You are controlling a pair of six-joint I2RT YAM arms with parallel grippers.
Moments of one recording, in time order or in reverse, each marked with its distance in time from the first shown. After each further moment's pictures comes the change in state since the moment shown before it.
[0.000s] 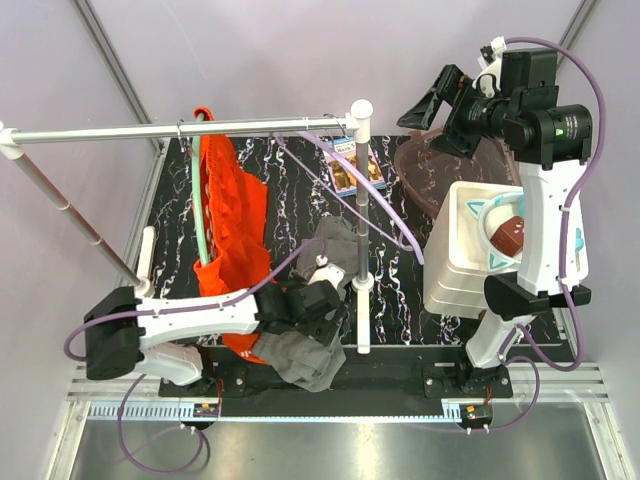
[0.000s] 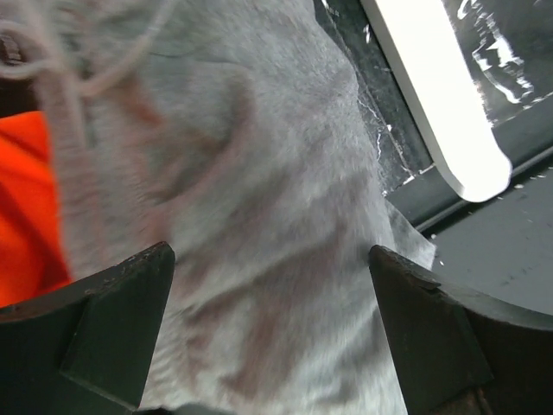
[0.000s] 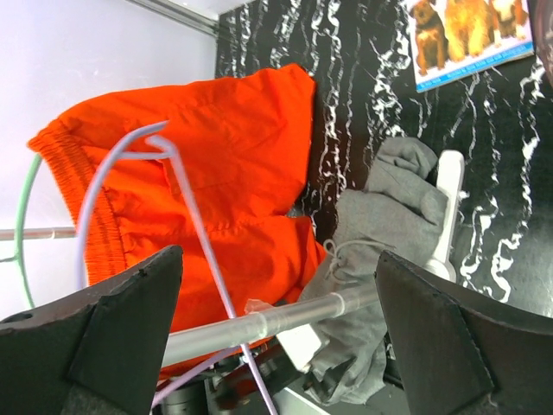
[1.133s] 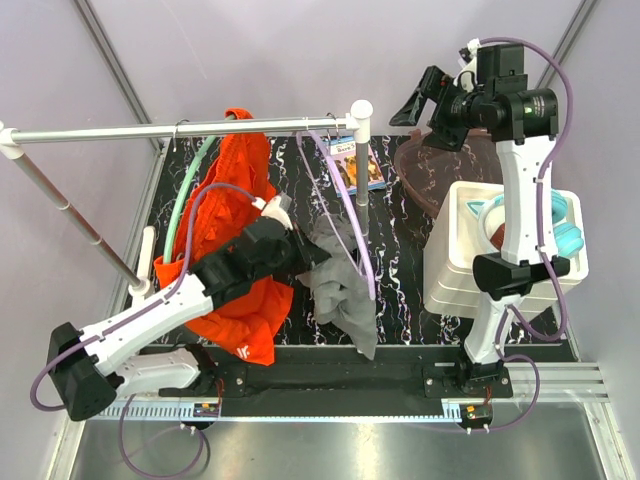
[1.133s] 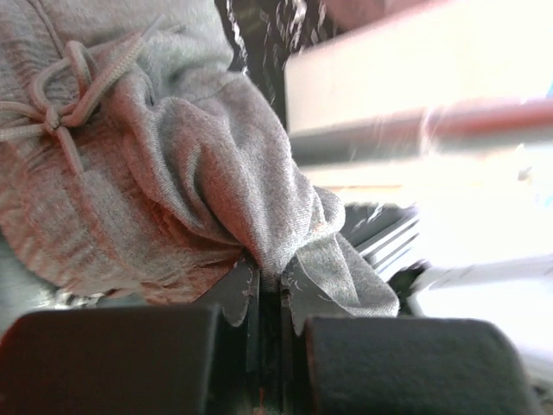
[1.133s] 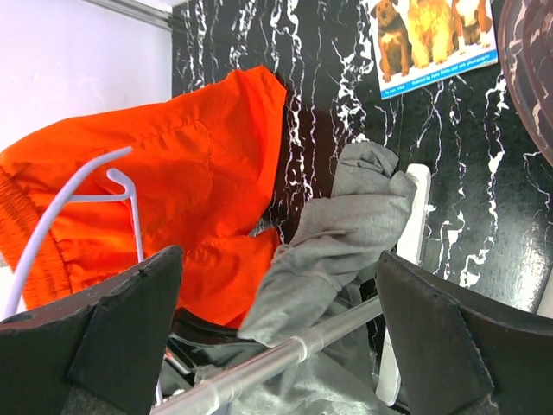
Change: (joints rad) left arm 0.370 -0.220 0.027 0.332 0.269 -0.353; right arm -0.004 0.155 0.063 -0.007 0.032 -0.061
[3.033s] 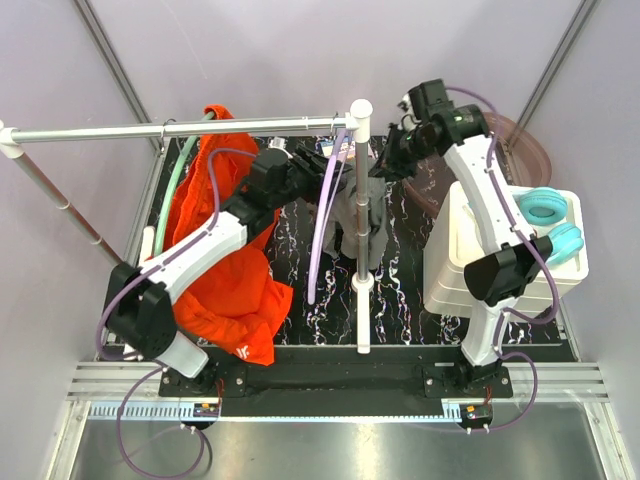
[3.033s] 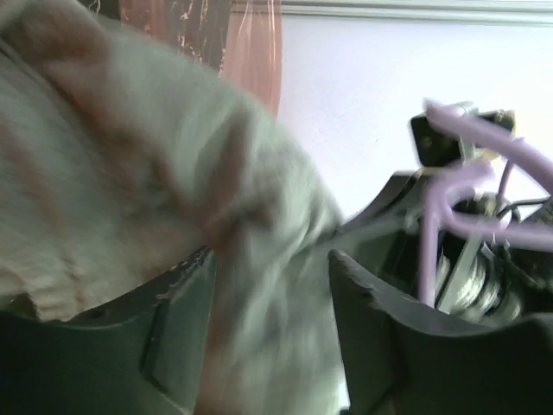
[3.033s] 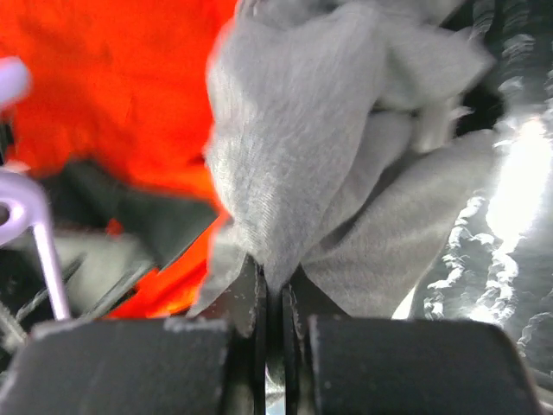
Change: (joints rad) left arm 0.290 0.464 0.354 0.346 0.239 -0.506; right arm 0.170 -0.013 -0.455 0.111 -0.020 0.037
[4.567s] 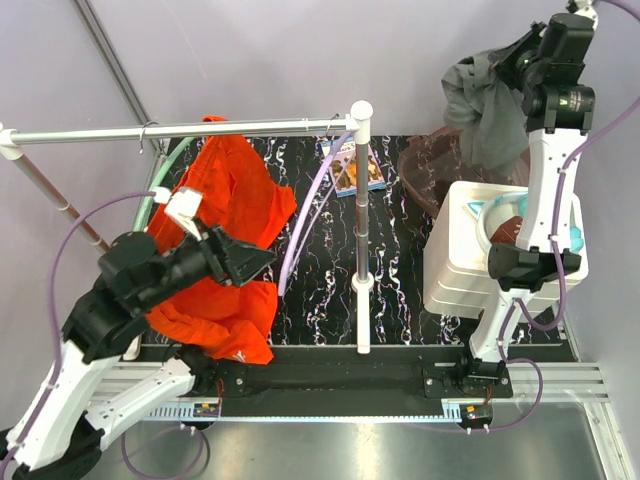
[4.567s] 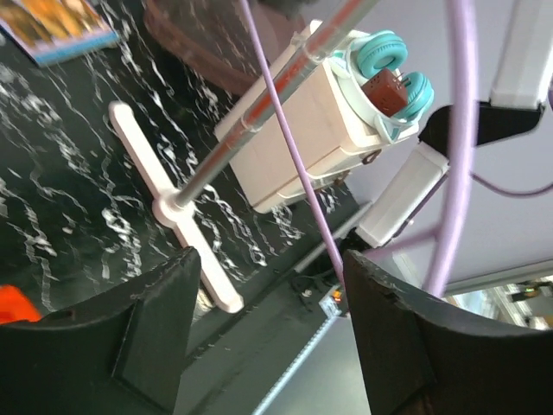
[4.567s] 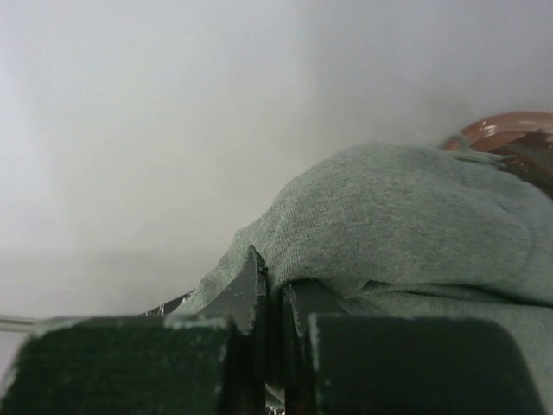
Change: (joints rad) left arm -0.090 -0.869 -0.071 -0.721 0.007 0.813; right arm -0.413 0.066 0.467 0.404 0.397 0.000
